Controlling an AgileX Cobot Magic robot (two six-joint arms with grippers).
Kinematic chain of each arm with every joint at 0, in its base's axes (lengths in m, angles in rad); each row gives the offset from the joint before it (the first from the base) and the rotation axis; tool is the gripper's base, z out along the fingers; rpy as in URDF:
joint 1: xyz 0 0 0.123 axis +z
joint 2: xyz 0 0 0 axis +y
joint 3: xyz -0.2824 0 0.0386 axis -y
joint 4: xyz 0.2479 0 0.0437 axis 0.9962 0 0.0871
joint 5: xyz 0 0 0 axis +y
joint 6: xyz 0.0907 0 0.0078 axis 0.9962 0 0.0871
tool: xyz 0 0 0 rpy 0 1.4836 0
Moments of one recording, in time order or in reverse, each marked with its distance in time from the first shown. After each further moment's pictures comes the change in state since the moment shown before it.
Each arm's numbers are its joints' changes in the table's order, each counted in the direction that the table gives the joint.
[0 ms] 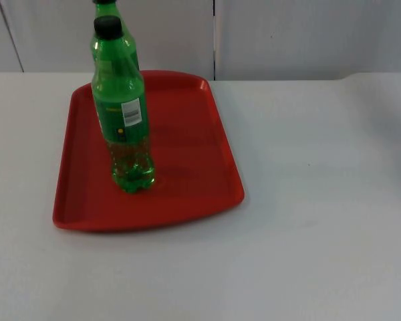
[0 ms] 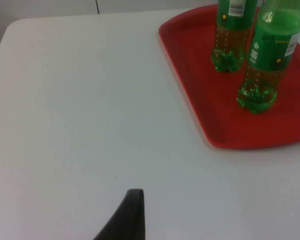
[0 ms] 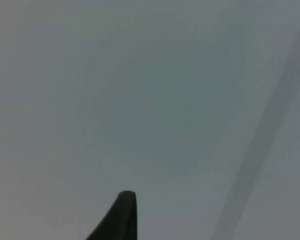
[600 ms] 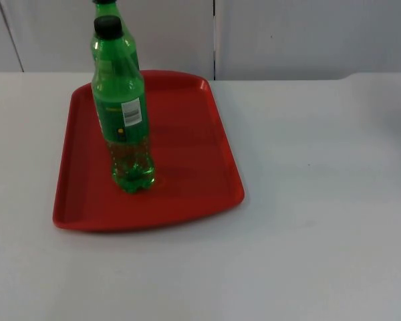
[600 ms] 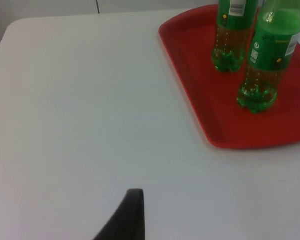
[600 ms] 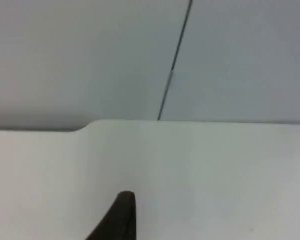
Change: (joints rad) right arm -0.079 -0.101 -0.127 1.365 0.524 -1.262; left arm 0.000 0.000 0.000 0.000 0.000 0.000
